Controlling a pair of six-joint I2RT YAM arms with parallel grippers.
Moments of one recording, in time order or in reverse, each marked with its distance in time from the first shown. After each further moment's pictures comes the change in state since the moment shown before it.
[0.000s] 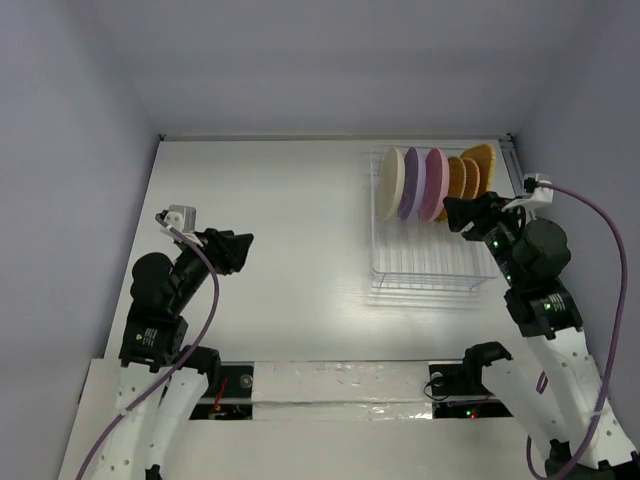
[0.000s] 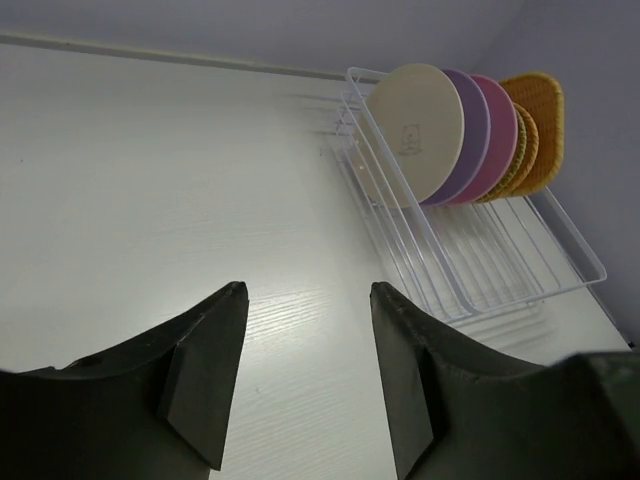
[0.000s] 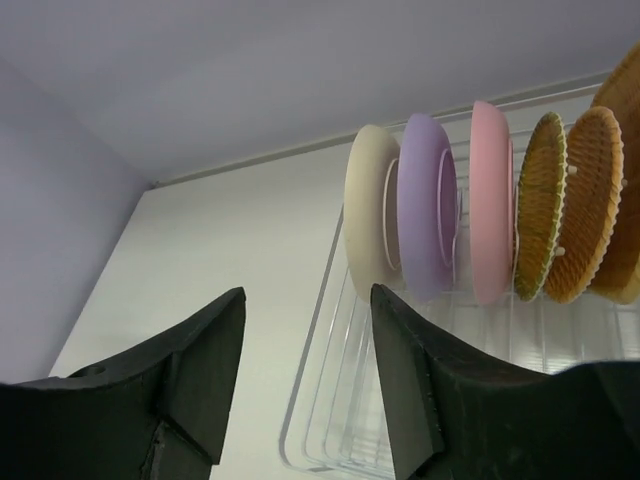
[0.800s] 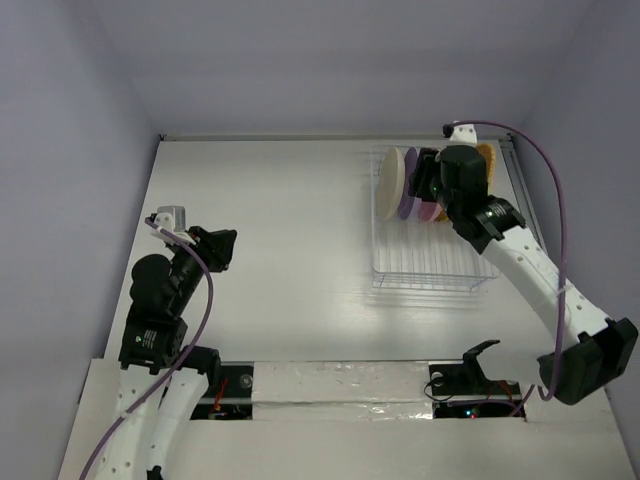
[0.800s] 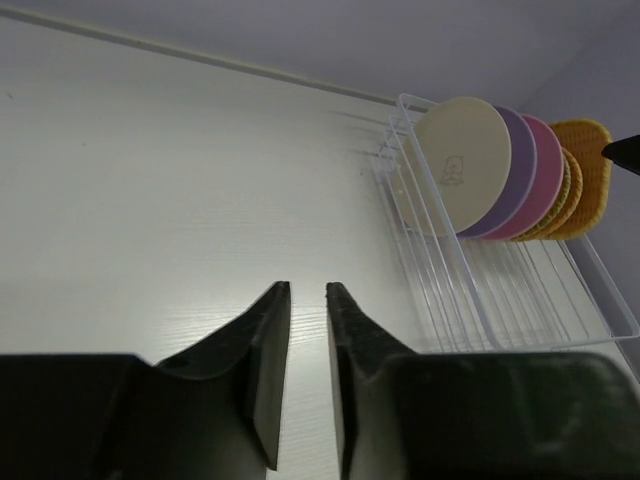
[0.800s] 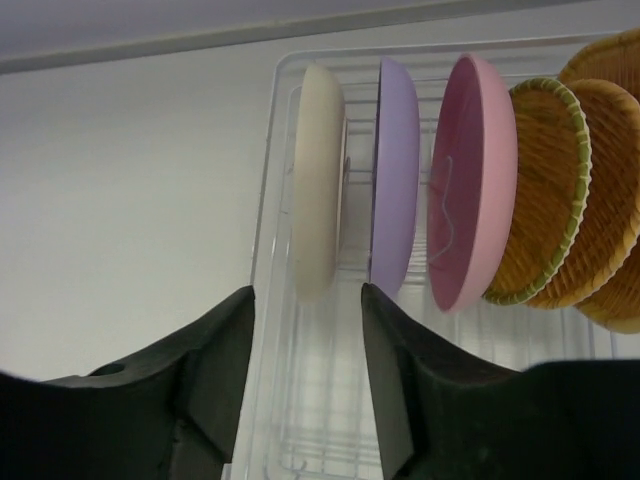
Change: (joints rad) left arm 0.009 -0.014 -0.002 -0.021 -0.126 -0.042; right arm 0.214 0.575 0.381 -0.168 0.339 -0.129
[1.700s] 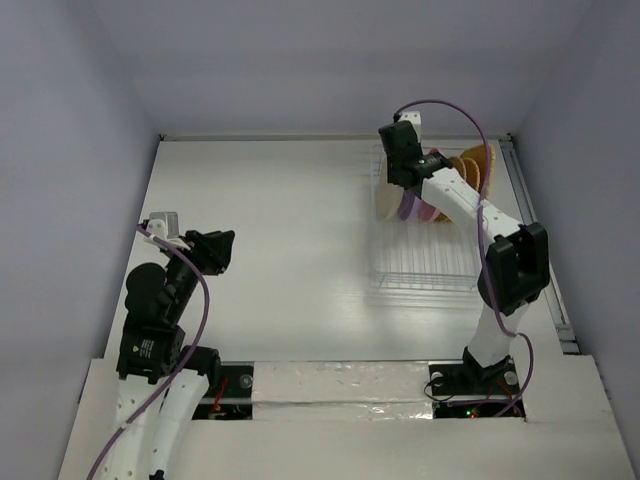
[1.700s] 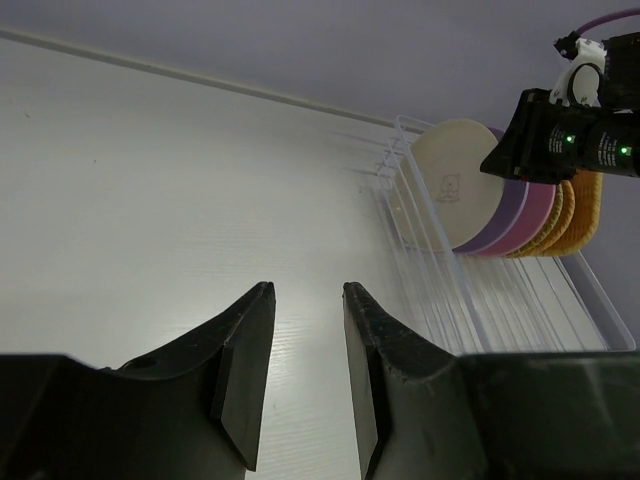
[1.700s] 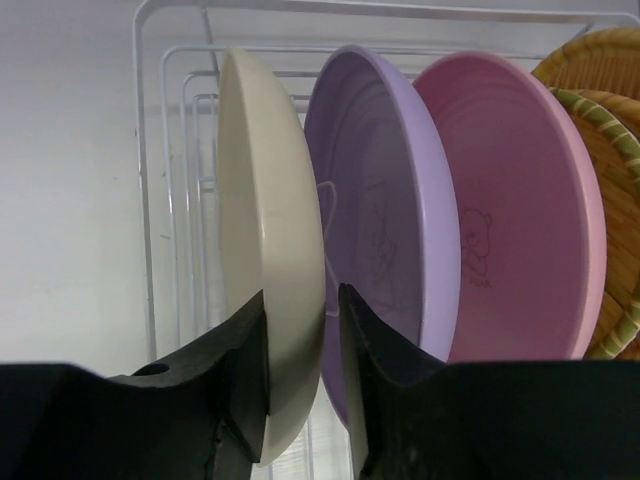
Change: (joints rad) left arm 0.018 -0.050 -0.002 -0.008 -0.013 -0.008; right arm 0.014 0.608 0.404 -0.153 0.230 -0.078
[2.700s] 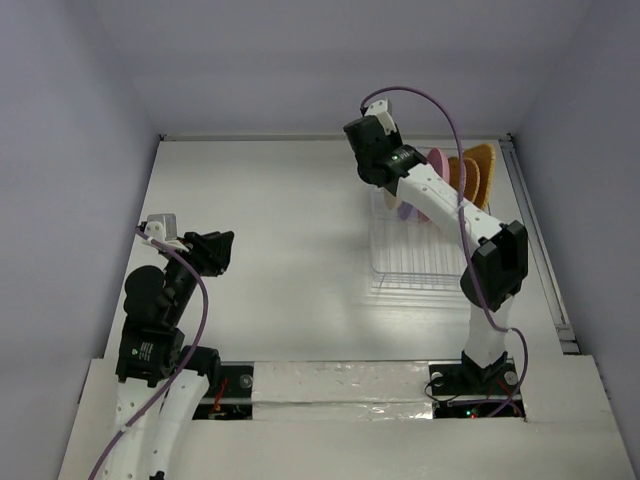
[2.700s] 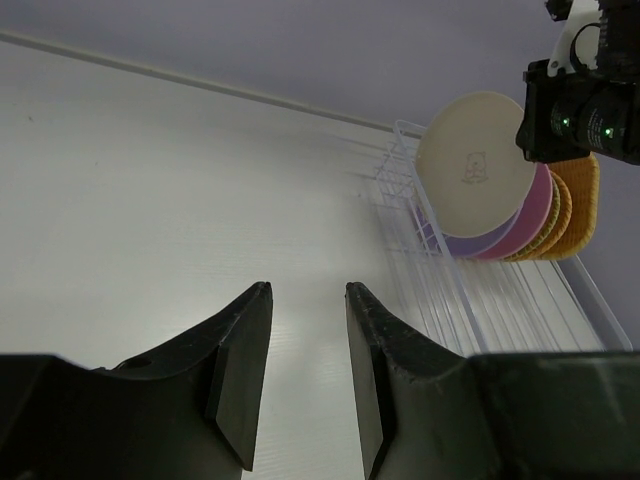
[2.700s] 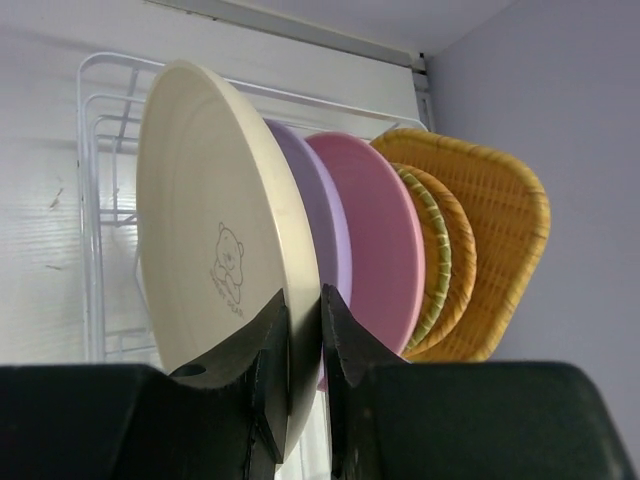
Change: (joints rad) left arm 0.000 -0.019 0.000 -0.006 -0.007 -0.007; right arm 0.158 0.103 0.238 -0.128 0.424 -0.253
